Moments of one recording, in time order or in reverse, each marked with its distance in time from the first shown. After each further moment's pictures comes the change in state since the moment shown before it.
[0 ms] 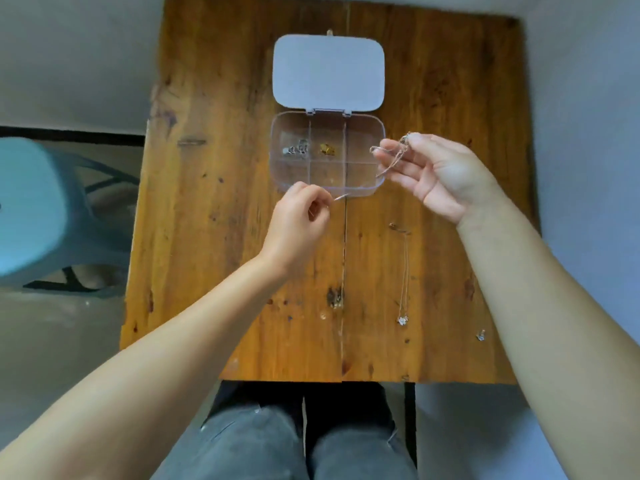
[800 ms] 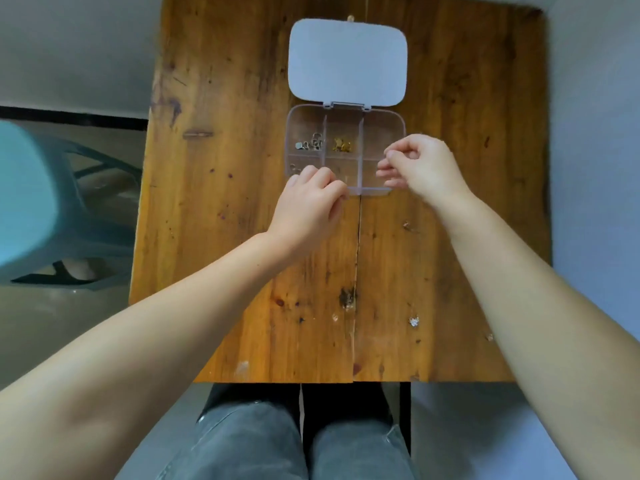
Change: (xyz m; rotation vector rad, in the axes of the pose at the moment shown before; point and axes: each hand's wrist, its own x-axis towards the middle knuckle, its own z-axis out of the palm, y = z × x) left_hand 0.029 -0.024 -0.008 0.431 -0.124 0.381; right_hand 0.037 0.031 0.022 -0.949 0.211 -0.176
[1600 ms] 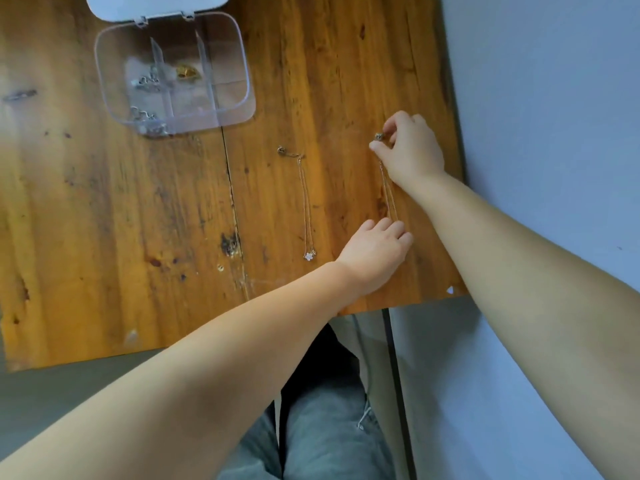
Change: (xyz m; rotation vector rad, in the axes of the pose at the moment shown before) left_hand -0.033 0.231 0.186 0.004 -0.494 0.295; right_hand -0.033 0.193 -0.098 -0.479 0.205 -0.006
